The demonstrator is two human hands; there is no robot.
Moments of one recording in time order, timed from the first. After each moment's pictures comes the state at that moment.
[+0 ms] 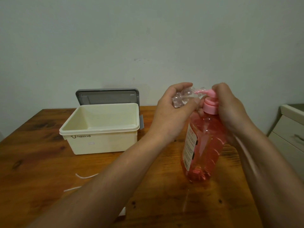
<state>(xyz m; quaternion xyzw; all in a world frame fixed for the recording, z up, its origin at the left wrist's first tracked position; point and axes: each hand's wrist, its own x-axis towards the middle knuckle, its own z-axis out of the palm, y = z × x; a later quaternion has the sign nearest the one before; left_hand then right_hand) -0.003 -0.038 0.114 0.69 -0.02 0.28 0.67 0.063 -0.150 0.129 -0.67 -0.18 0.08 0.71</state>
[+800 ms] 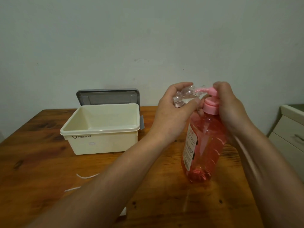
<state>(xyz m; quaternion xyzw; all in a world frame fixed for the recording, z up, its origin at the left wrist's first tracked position) -0.004 -0.041 0.117 0.68 -0.02 0.28 0.68 0.060 -0.150 0.131 -0.68 -0.17 0.08 0.71</state>
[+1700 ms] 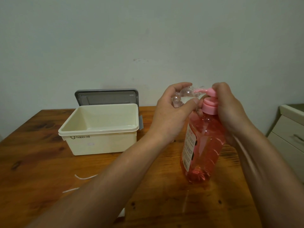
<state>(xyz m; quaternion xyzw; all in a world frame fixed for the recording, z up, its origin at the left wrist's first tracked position) -0.002 -0.039 0.116 0.68 -0.02 0.29 0.67 0.066 -0.150 0.128 -0.68 -0.20 0.08 0.70</state>
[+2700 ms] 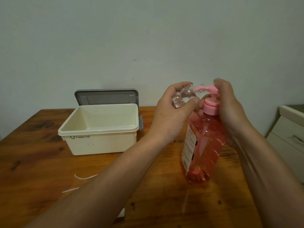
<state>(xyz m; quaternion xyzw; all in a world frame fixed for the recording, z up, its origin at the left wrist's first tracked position) 0.000 -0.039 0.116 0.68 -0.02 0.29 0.68 0.063 -0.150 0.129 -0.68 -0.19 0.08 0.71</state>
